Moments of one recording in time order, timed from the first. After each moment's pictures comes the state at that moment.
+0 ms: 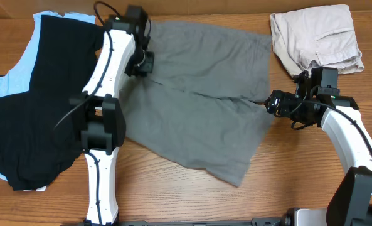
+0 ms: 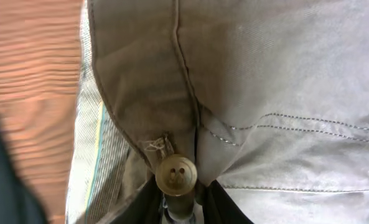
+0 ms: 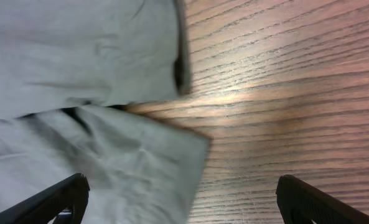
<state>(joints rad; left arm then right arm) -0.16 2.42 2.30 -1.36 -0.04 -0.07 -0.14 1.57 1.01 -0.64 -0.27 0.15</state>
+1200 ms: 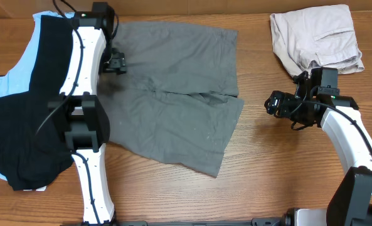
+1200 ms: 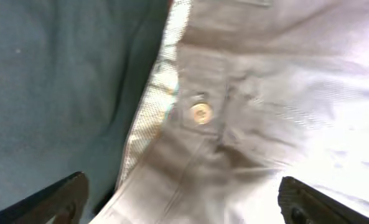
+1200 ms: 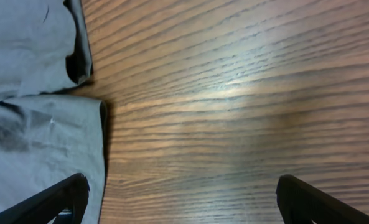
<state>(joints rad) 0.01 2.42 2.33 -1.42 -0.27 -0.19 -0.14 1.57 1.01 -0.65 -0.28 0.15</state>
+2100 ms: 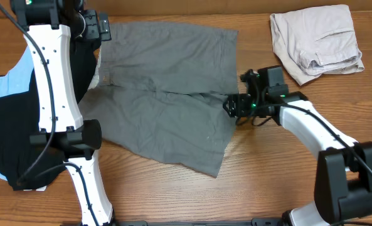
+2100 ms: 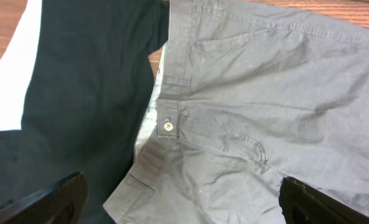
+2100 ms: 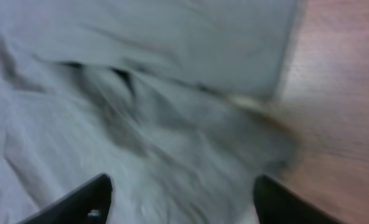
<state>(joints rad) 0.05 2.30 2.89 -1.69 -0.02 -0.11 0.20 1.72 1.01 -0.38 -0.36 0.15</state>
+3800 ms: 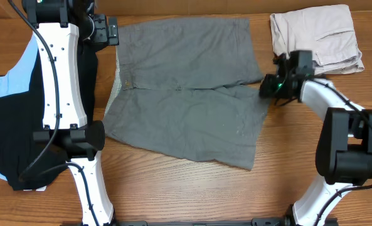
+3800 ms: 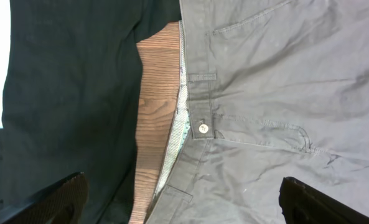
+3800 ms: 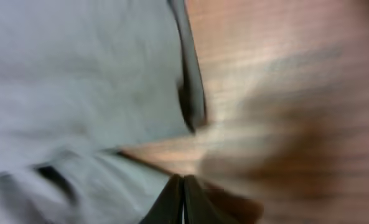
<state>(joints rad) 0.01 2.30 2.82 -1.69 -0.01 -0.09 -0.07 1.98 1.27 -0.40 -0.35 0.13</state>
